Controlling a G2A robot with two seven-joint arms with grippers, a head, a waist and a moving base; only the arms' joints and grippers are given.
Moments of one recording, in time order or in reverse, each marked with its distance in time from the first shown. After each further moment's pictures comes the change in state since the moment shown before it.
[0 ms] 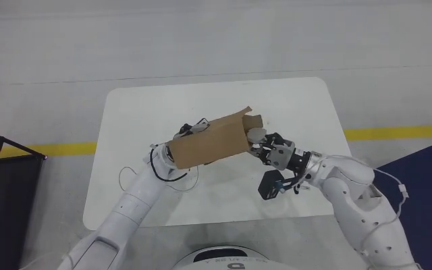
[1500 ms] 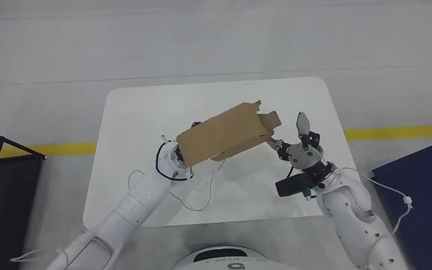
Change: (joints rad) left arm -0.038 0.081 0.238 -0.109 -0.412 0.345 0.160; right arm -0.160 -0.032 0.043 0.069 0.230 0.598 -0.115
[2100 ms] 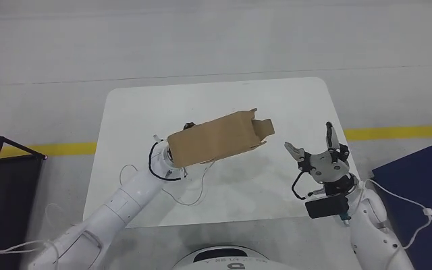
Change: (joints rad) left arm -0.067 0.083 0.099 0.007 0.009 -0.089 -0.089; right arm -0.112 -0.001 0.106 -0.036 0.178 0.015 -0.237
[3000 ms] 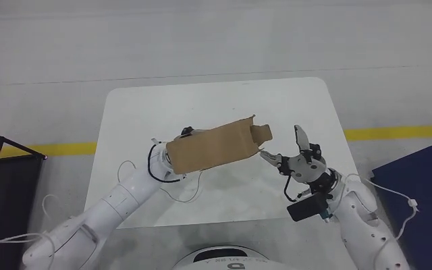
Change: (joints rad) left arm -0.070 0.028 0.112 0.047 -0.005 -0.111 -0.111; right arm 0.094 0.000 -0.102 0.001 -0.129 -0.149 0.028
